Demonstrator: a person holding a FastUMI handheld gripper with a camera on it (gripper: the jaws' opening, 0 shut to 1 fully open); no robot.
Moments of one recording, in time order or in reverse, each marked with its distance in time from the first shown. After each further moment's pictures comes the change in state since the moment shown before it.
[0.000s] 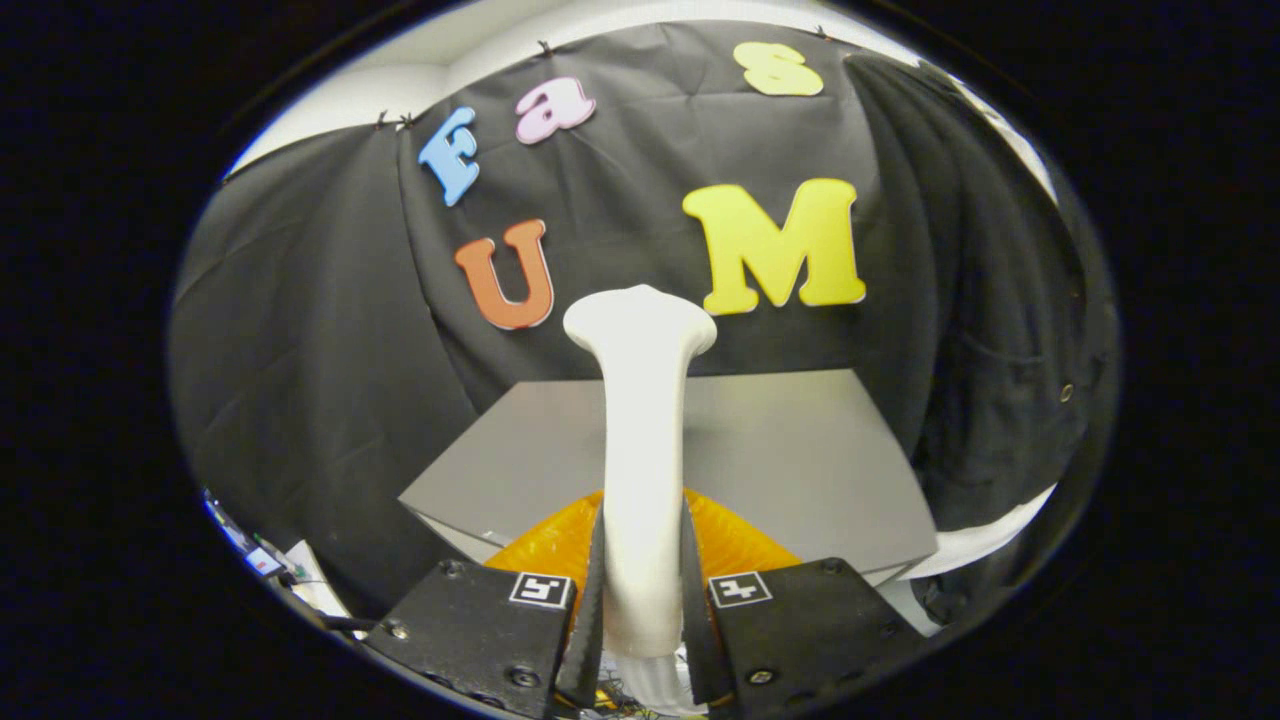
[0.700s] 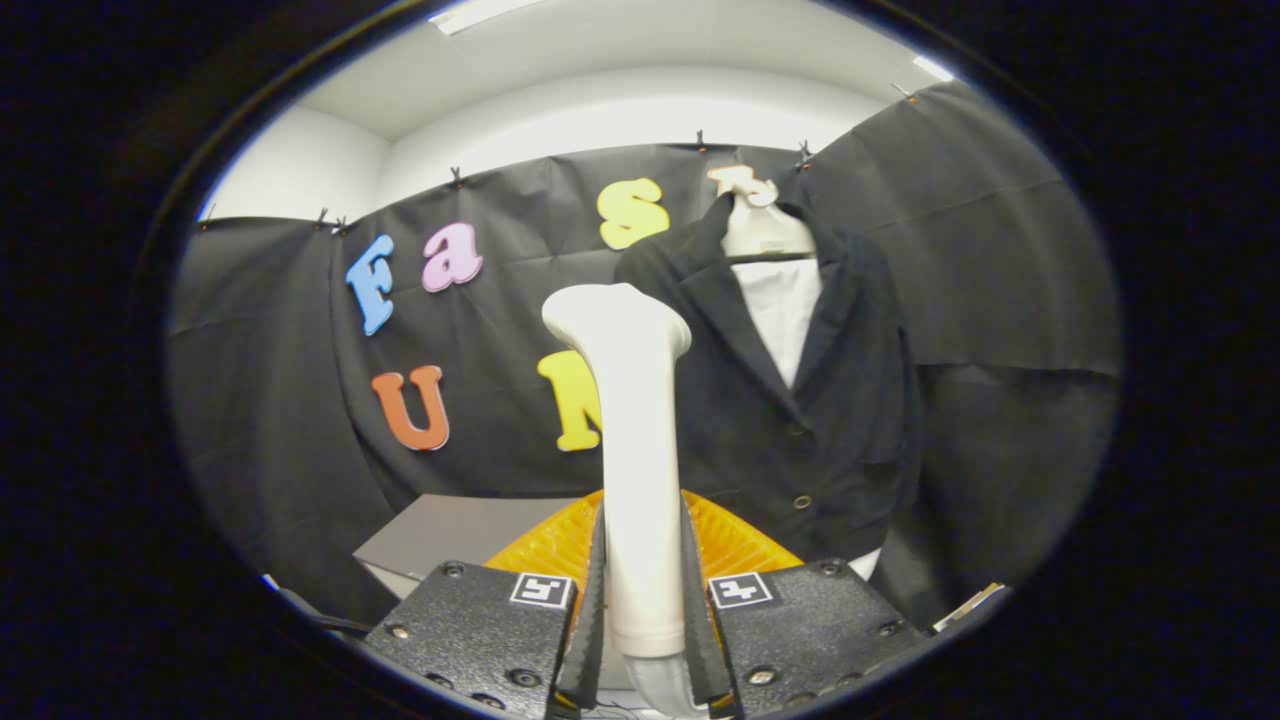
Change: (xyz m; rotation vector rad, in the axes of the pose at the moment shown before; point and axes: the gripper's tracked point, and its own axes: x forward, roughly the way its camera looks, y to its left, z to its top) arm -0.215 -0.176 0.100 0.073 -0.345 -0.308
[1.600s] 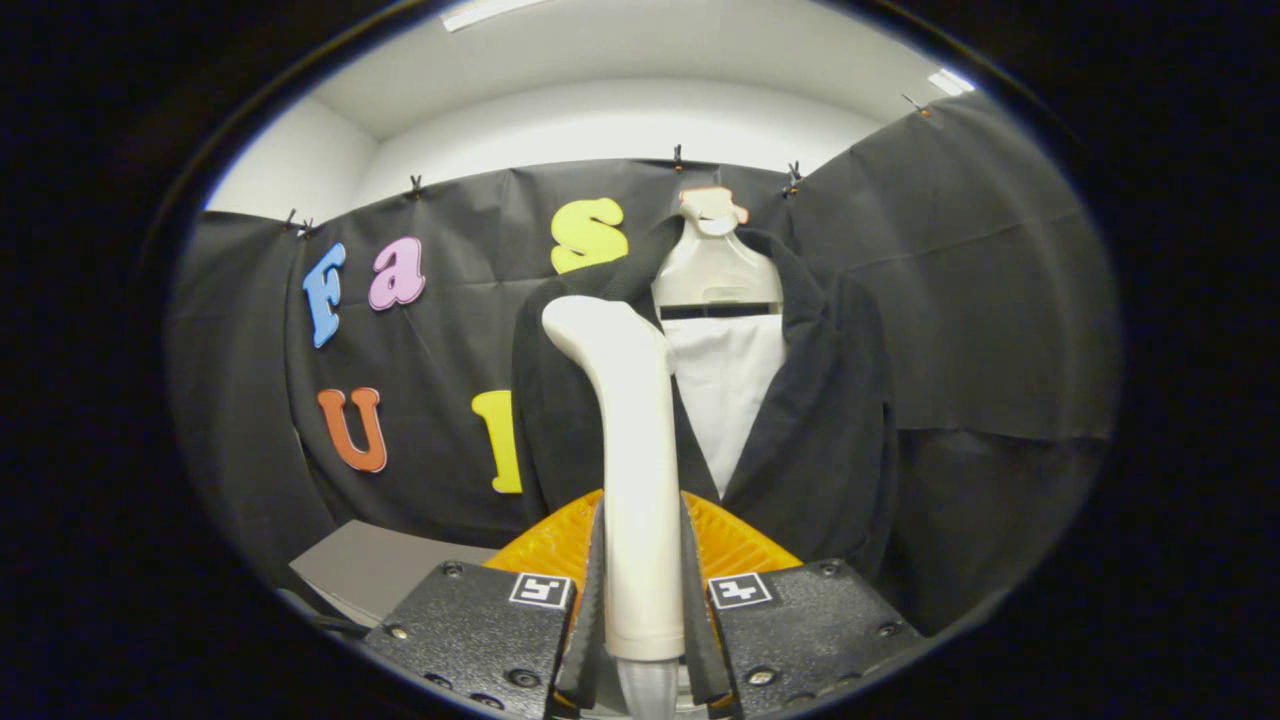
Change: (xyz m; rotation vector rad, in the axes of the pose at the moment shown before) arm 0.113 -0.060 0.061 -0.074 -0.051 -0.033
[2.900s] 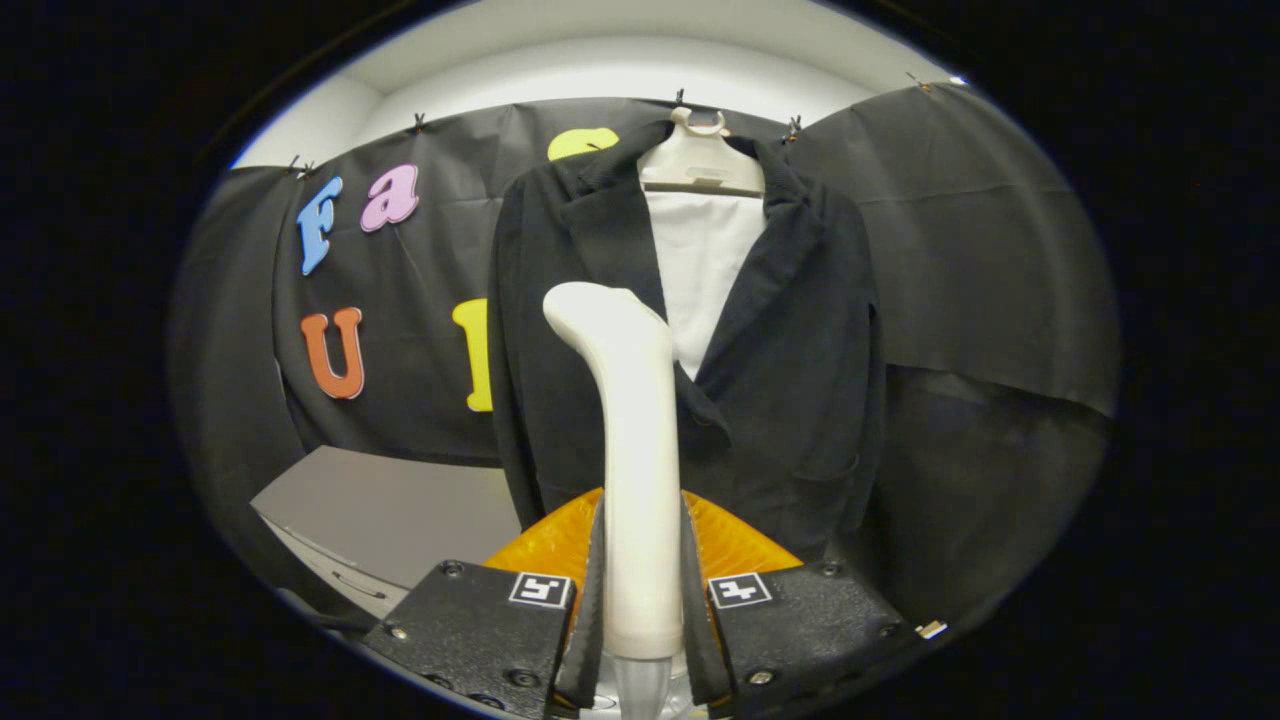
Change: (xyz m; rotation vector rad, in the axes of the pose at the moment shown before) arm -0.011 -0.033 -0.112 -0.059 0.167 -0.059
